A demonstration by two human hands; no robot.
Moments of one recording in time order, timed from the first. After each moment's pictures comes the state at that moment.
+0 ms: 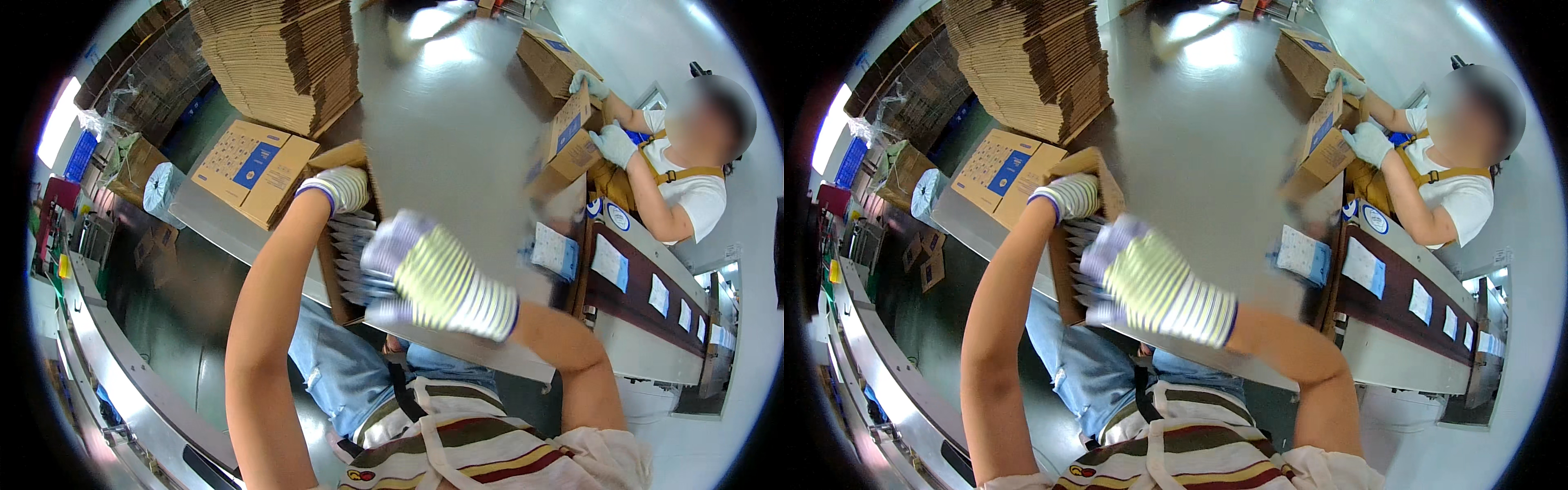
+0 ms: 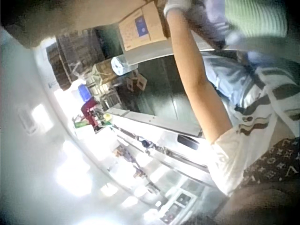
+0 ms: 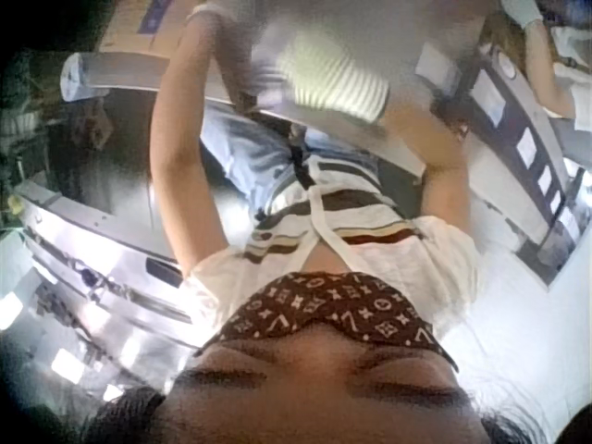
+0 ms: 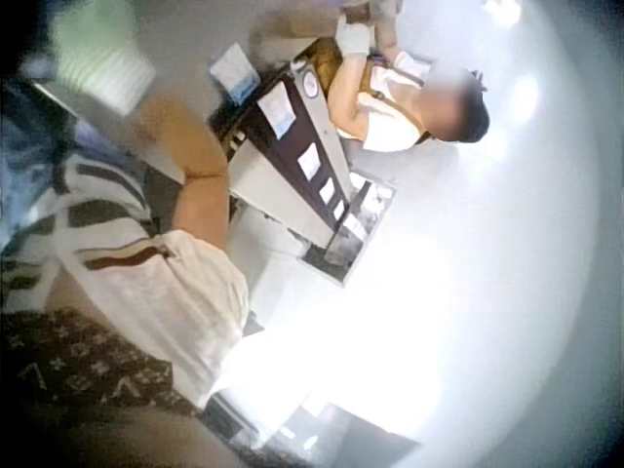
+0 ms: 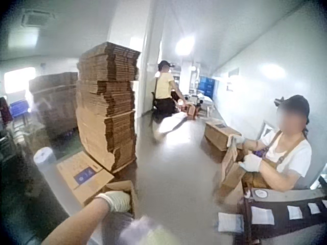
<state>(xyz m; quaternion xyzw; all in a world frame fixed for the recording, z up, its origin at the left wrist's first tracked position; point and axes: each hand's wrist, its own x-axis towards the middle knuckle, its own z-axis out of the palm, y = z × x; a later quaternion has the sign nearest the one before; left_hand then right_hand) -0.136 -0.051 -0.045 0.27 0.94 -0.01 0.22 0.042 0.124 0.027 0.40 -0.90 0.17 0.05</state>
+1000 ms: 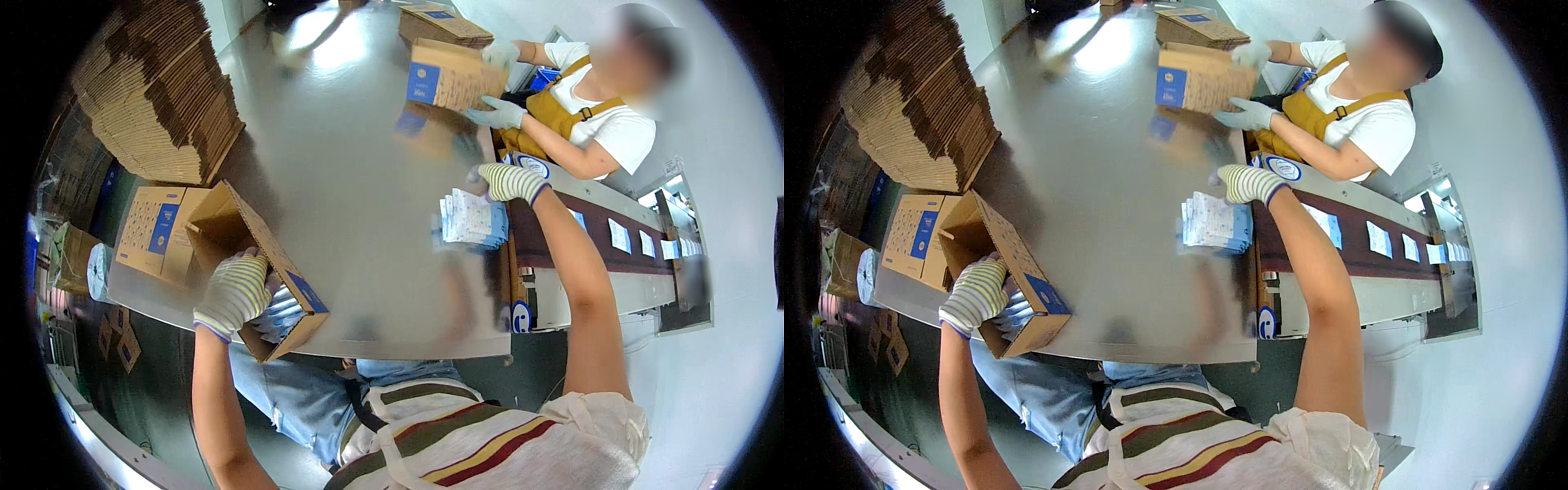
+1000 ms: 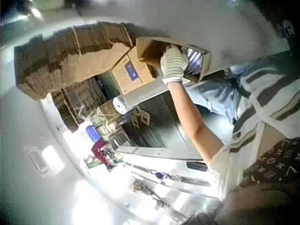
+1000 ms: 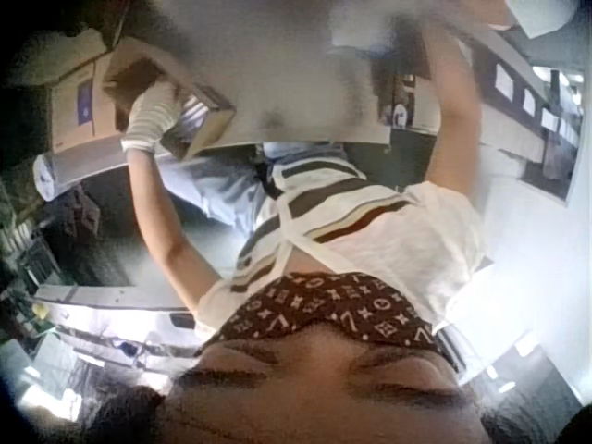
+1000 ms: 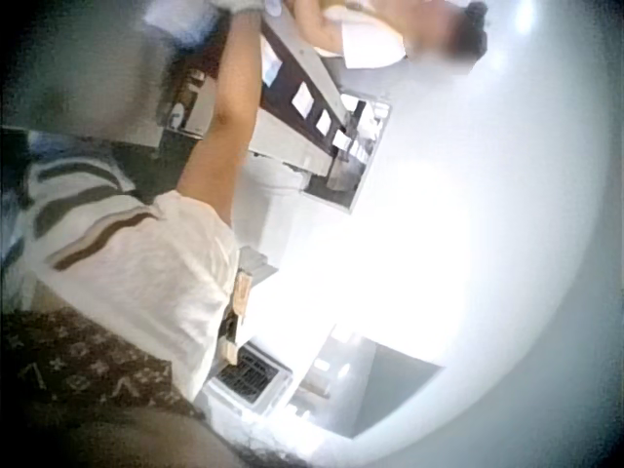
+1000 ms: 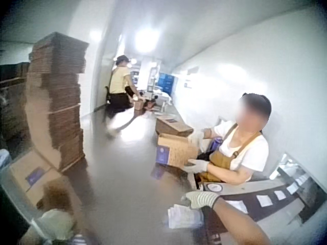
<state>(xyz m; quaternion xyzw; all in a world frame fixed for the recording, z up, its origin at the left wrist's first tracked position) -0.036 -0.047 -0.023 0.35 0.93 0.02 0.11 -0.014 0.468 -0.050 0.07 -0.97 0.10 -0.21</state>
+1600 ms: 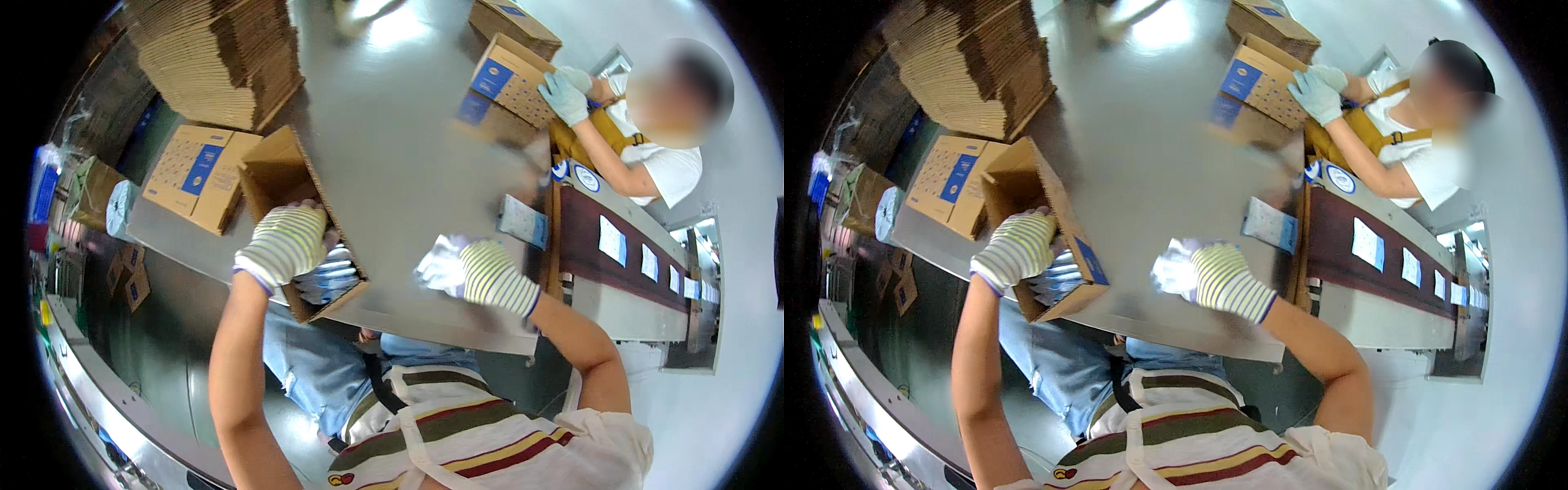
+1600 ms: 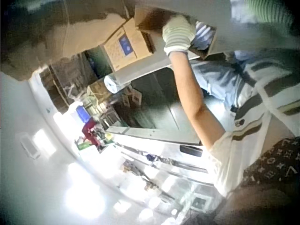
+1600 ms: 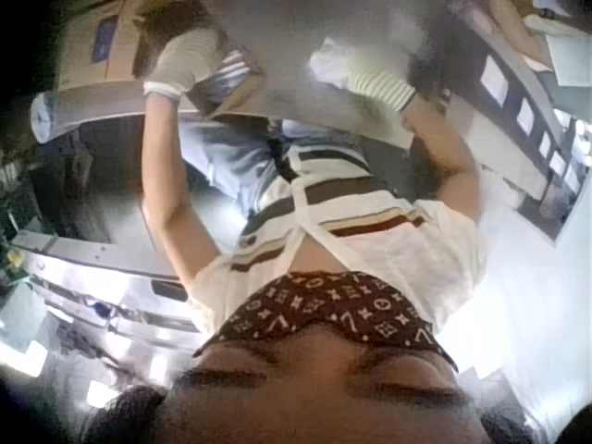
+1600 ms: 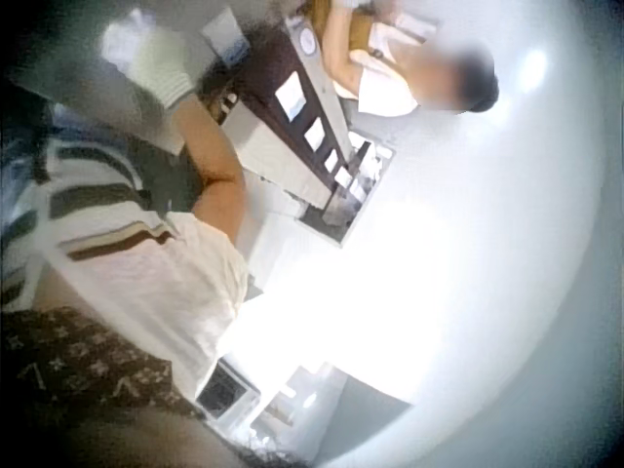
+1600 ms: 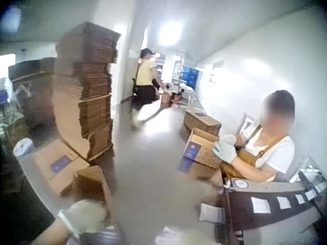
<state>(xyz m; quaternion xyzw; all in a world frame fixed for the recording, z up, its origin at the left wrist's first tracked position) -0.032 -0.043 -0.016 0.36 0.93 0.04 0.09 0.077 0.280 -0.133 0.11 -0.96 0.20 -0.16</state>
